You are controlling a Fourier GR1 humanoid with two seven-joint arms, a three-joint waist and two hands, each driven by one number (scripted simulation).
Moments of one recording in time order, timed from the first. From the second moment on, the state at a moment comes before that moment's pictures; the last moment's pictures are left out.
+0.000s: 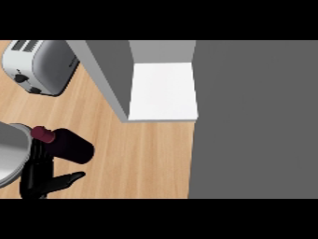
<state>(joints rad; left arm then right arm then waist) -0.04 0.17 0.20 -0.91 0.29 -0.16 -0.71 0.36 -0.13 0.14 -2.42 -0.26 0.24 0.23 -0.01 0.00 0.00</state>
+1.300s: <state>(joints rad) -0.31 0.18 0.20 -0.47 0.22 -0.25 -0.95 0.40 -0.12 0.15 -2.41 -0.26 0.28 0.19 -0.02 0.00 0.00</state>
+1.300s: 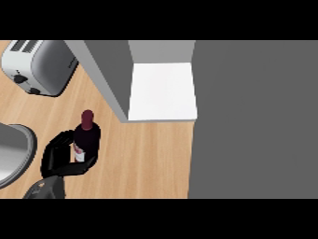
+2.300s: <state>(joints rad) -0.20 0.11 0.01 -0.87 0.06 0.00 -0.68 0.39 -0.13 0.12 -2.41 -0.27 0.27 0.22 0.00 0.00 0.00</state>
